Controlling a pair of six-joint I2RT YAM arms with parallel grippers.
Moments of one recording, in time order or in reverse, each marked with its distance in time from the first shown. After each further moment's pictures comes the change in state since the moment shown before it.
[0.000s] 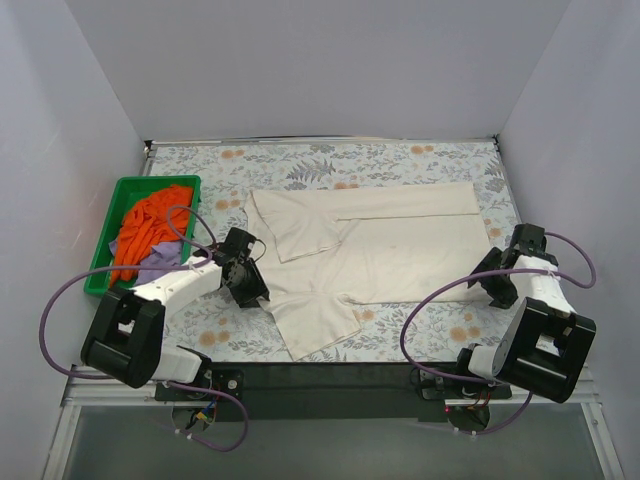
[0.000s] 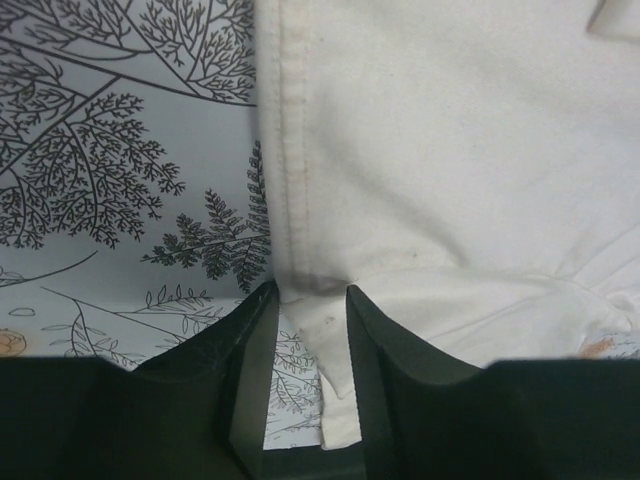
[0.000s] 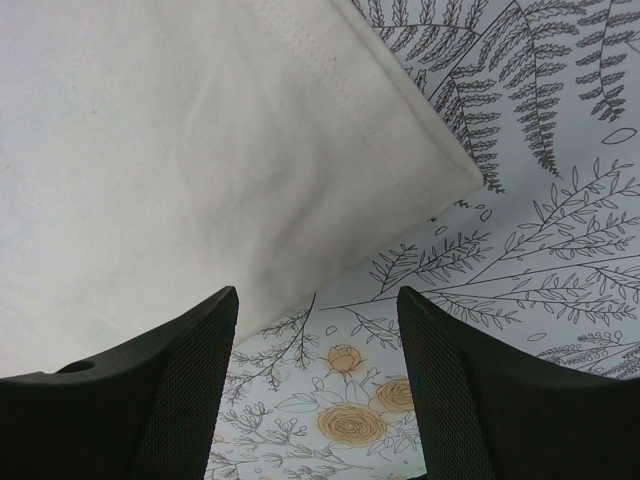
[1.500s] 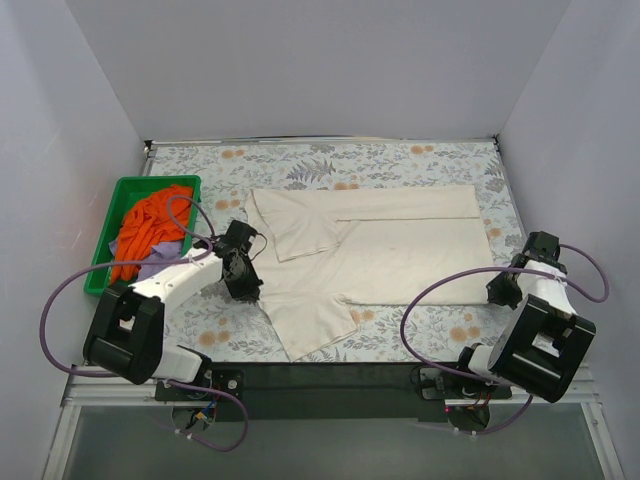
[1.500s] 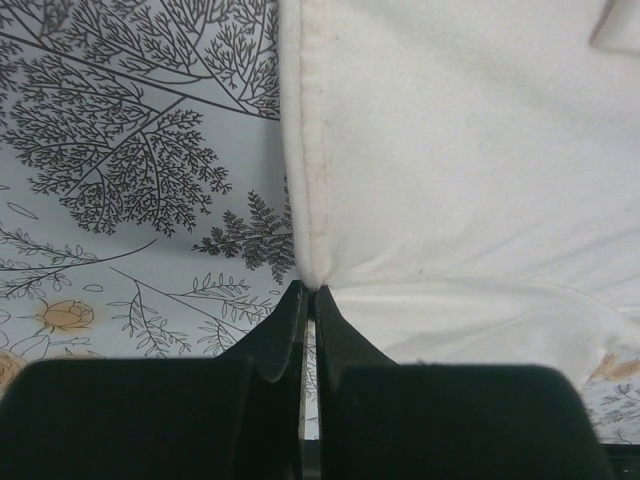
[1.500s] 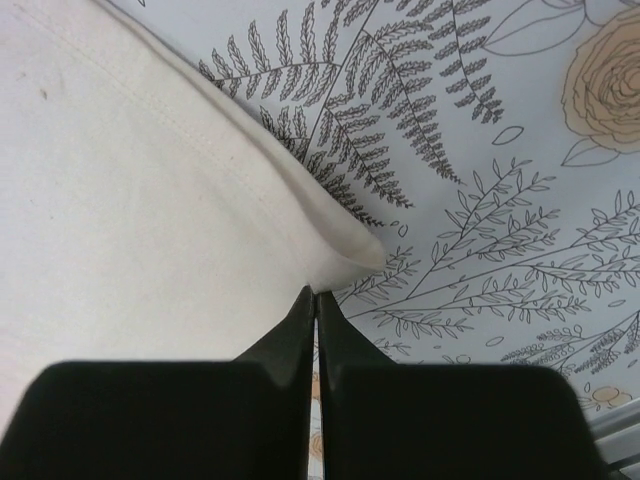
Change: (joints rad) left arm 0.002 0.025 0.081 -0.114 -0.082 0.043; right arm -0.116 0.009 -0.037 0.057 0.029 0.049
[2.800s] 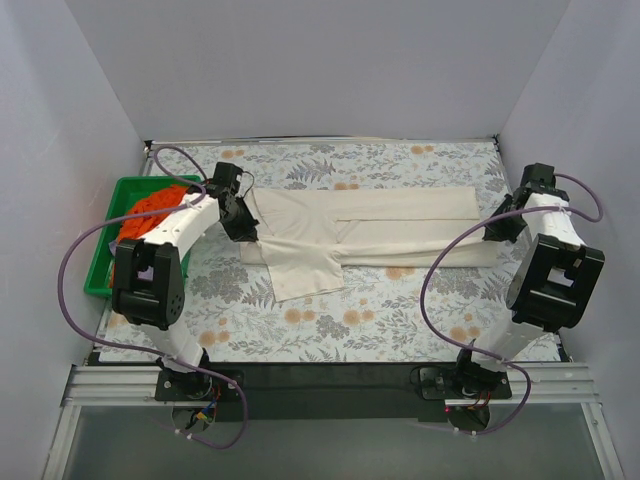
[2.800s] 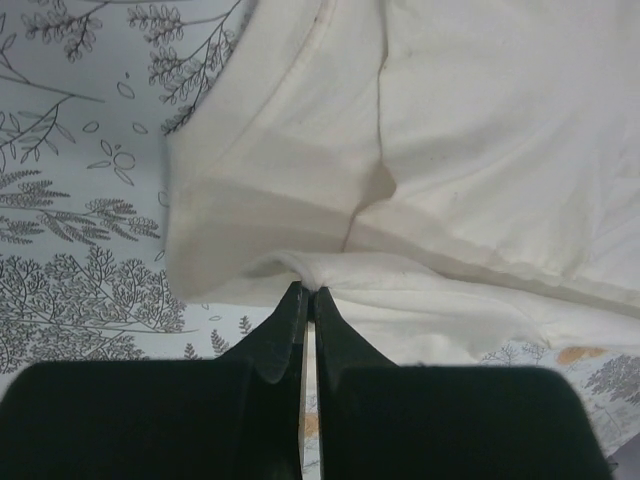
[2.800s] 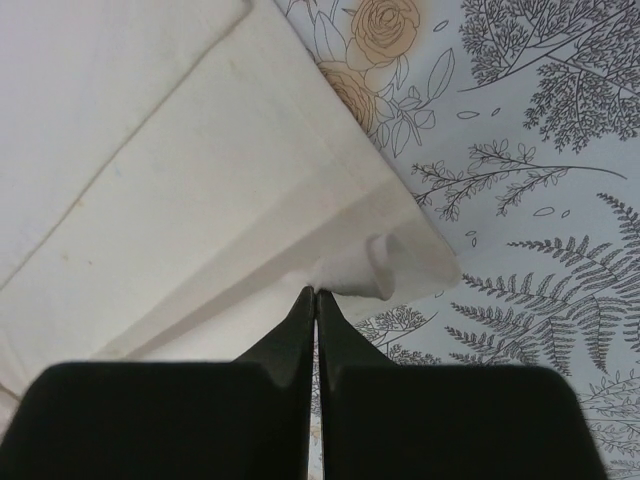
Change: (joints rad) left arm 0.193 0.311 0.494 -0.036 0.074 0.125; right arm 0.164 0.405 0.591 -0.124 -0.107 -0.018
